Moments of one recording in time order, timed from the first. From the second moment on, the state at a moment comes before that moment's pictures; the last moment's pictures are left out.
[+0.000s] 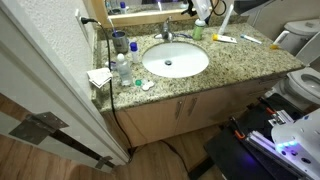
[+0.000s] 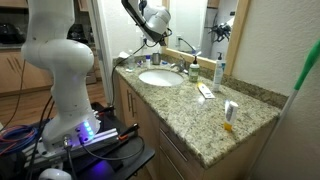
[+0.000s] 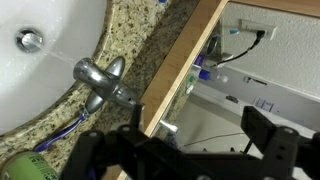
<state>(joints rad) 0.39 0.21 -0.42 -2.02 -1.43 3.45 2.60</state>
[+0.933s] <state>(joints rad) 0.21 0.17 -0.09 -2.28 -1.10 3.00 2.02</state>
